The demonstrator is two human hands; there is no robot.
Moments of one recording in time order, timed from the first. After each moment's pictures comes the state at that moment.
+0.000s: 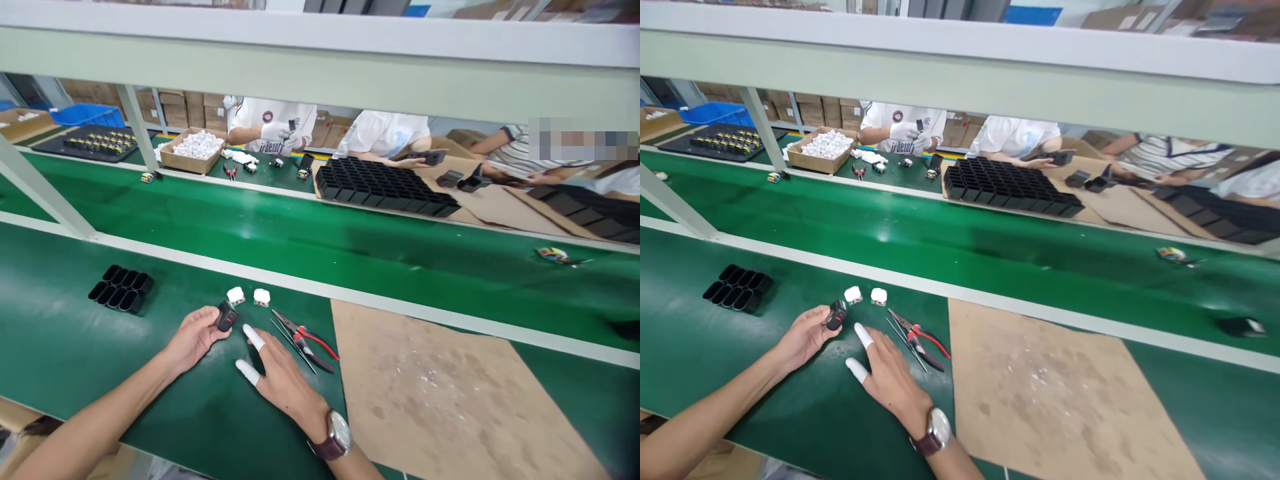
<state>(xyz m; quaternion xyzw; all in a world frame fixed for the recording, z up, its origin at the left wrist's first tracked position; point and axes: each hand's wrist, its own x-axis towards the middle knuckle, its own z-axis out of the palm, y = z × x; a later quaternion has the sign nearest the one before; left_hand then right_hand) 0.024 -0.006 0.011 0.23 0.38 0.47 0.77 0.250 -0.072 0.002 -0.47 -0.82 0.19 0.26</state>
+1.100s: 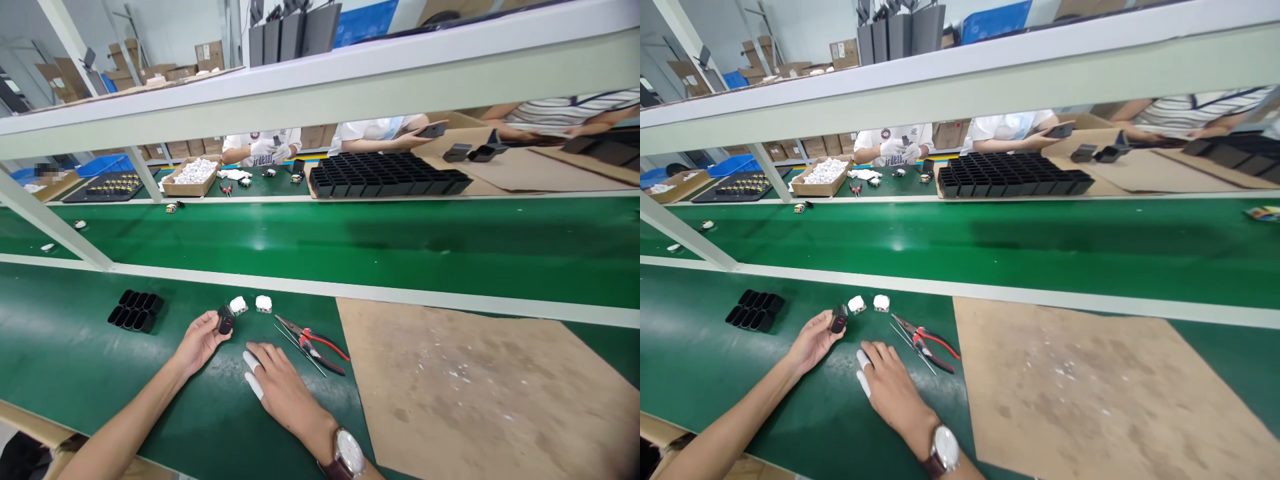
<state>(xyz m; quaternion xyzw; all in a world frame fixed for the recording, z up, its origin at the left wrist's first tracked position) 0.023 0.004 0.011 0.35 0.43 0.47 0.69 0.241 -0.081 -0.016 -0.45 -0.86 0.07 0.24</state>
